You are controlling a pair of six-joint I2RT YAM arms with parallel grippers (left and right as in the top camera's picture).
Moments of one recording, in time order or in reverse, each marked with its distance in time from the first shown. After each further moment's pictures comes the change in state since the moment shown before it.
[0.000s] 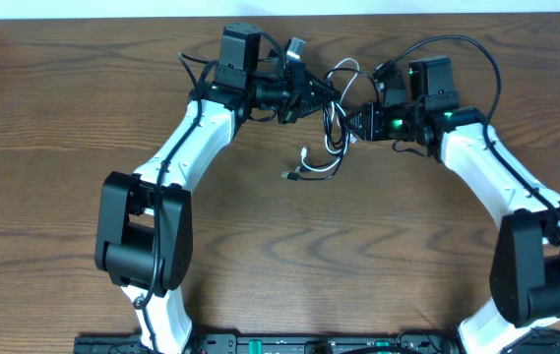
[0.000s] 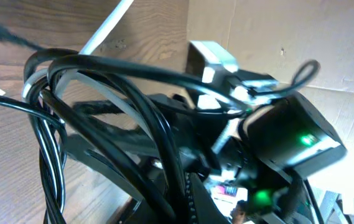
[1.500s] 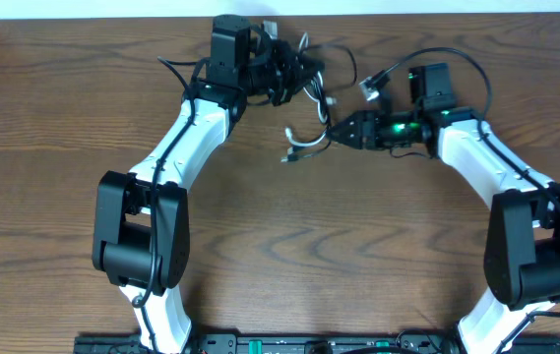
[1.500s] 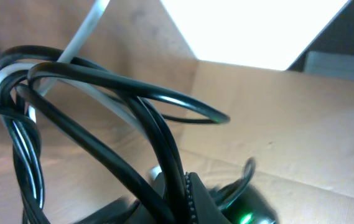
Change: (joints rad) left arm 0.026 0.000 -0.005 0.198 -0.319 -0.279; right arm -0.015 0.071 0.000 -0.013 -0.396 0.013
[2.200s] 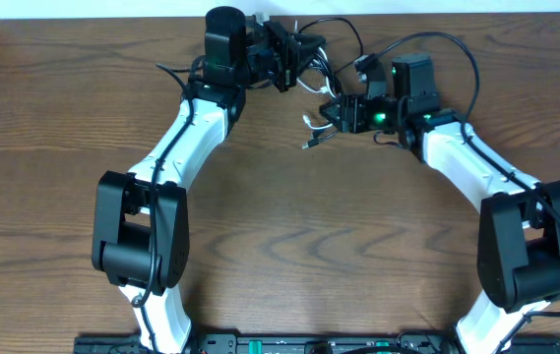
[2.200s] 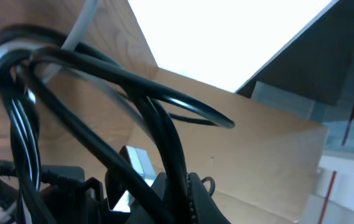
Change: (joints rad) left arm 0.005 0.000 0.000 0.185 -0.010 -0.383; right arm 0.069 0.002 0.000 0.279 0.334 0.050
